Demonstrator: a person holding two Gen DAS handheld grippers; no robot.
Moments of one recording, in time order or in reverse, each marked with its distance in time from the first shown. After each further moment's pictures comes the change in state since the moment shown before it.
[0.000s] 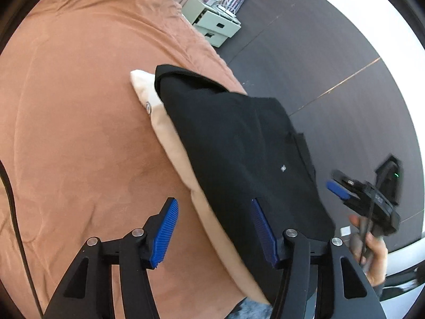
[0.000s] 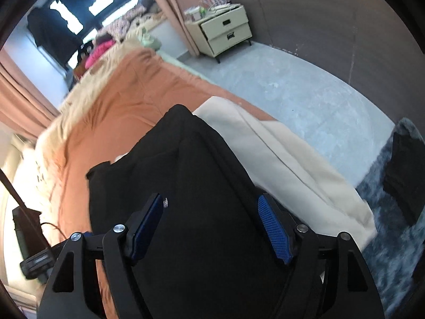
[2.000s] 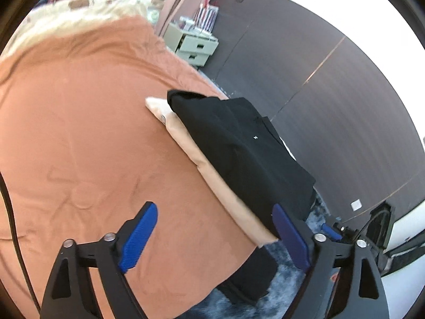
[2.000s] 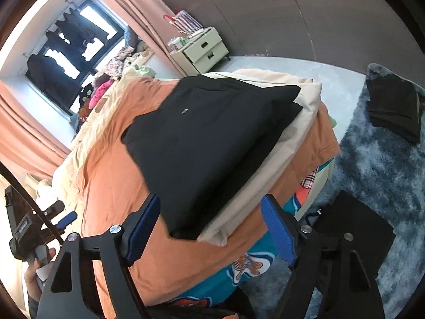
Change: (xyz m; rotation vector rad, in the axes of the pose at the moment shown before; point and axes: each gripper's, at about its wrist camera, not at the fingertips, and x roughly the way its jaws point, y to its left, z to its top) left arm -0.167 -0.021 -0.104 0.213 -0.110 0.049; right arm -0.068 0.025 -0.204 0.190 -0.190 0.047
